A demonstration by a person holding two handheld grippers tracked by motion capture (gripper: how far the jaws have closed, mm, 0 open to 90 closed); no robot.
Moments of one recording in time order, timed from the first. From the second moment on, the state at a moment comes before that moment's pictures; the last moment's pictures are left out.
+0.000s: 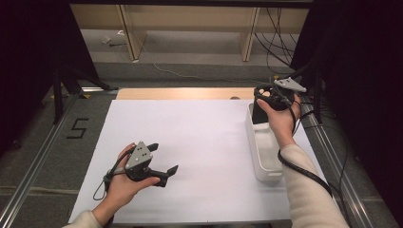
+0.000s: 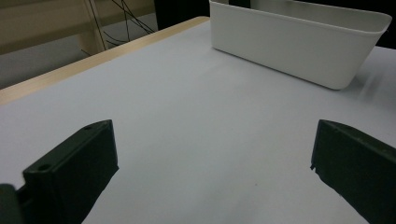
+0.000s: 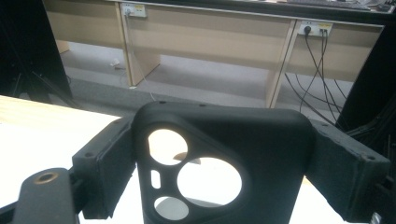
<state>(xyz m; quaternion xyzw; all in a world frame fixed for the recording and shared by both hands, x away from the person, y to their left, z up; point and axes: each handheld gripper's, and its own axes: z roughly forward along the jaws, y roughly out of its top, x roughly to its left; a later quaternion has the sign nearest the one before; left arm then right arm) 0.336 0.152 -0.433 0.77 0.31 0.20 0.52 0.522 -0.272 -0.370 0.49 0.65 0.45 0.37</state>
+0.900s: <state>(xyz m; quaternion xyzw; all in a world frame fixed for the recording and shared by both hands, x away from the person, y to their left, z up) 0.336 0.152 -0.433 0.77 0.31 0.20 0.52 0.529 -0.269 -0.380 0.49 0.66 0.44 0.37</state>
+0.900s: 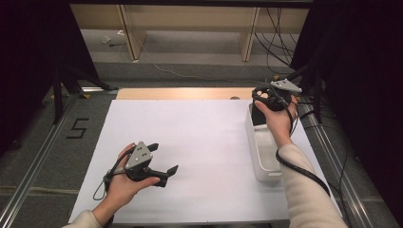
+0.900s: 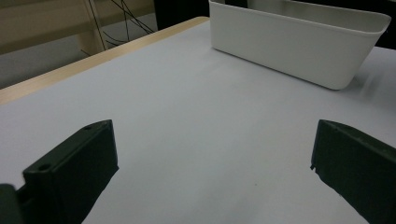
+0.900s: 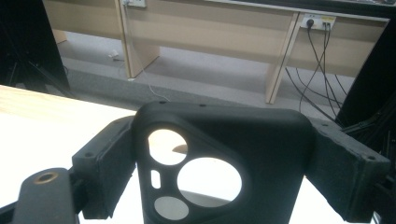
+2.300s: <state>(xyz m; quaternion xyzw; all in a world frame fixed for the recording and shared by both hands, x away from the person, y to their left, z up) 0.336 0.152 -0.432 0.77 0.31 0.20 0.52 0.537 -0.265 -0.394 0.49 0.67 0.42 0.36</state>
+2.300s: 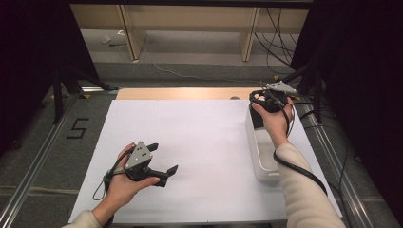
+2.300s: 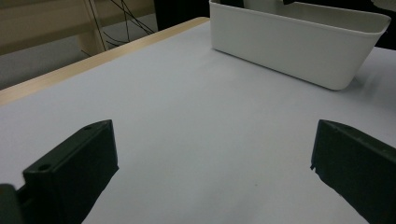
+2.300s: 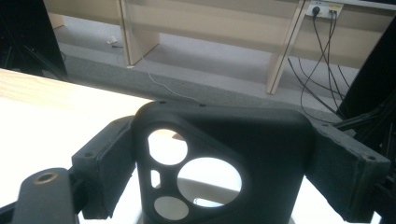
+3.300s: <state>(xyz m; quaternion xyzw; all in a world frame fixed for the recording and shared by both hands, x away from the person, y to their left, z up) 0.336 0.152 -0.432 0.77 0.31 0.20 0.52 0.545 -0.268 -0.402 0.49 0.68 0.43 0.35</state>
